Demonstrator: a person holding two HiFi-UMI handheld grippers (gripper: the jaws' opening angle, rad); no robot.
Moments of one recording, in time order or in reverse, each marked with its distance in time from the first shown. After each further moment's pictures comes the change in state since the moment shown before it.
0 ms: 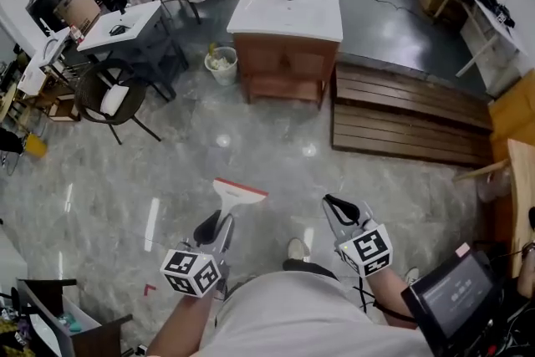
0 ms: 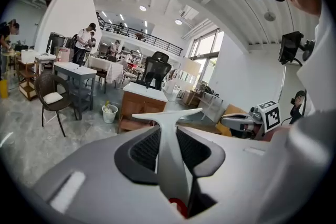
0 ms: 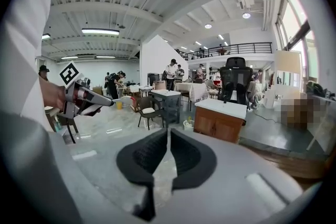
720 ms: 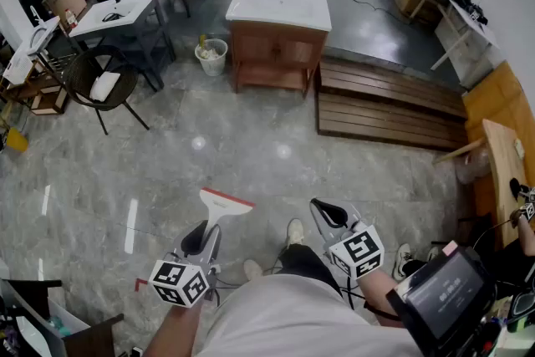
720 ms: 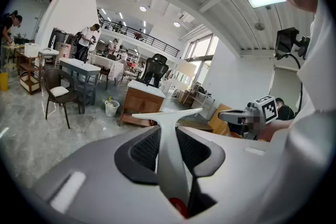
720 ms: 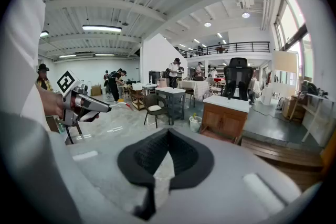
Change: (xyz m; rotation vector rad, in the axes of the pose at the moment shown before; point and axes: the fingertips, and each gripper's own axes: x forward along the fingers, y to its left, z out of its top) left arm -0.203 0.042 -0.093 -0.017 0.008 -0.061; right arm -0.059 0.212 -0.016 0.026 0.029 -0.030
